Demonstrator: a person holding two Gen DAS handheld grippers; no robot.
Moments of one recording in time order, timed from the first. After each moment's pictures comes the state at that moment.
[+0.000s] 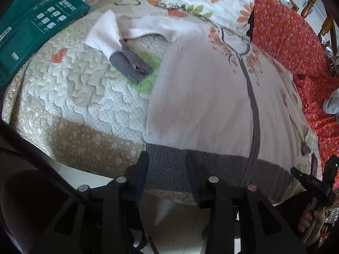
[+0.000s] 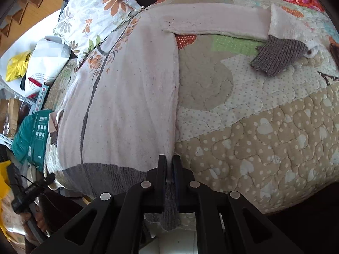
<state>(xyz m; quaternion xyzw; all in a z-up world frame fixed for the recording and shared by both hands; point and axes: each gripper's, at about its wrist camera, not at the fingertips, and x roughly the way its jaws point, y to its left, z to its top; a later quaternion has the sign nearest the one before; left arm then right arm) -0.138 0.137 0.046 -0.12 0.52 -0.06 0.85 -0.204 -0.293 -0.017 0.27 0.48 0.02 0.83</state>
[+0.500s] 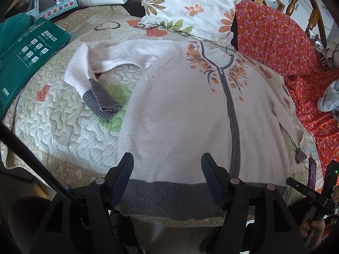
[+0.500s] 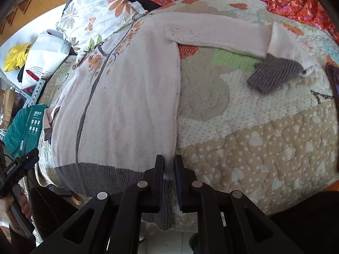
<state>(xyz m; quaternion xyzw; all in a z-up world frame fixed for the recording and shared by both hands) -0.112 0.098 0.072 -0.09 0.48 -0.08 0.87 -0.204 -0.292 -0.002 0.23 0.48 0.00 0.85</state>
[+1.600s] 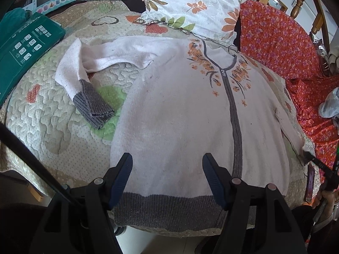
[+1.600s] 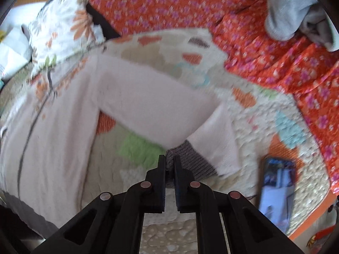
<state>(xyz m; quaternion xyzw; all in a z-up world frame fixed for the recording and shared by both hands) -0.085 0.096 0.063 -0.10 0.48 -0.08 0.86 -0.156 -0.386 0.050 0.08 0.43 -0.15 0.89</state>
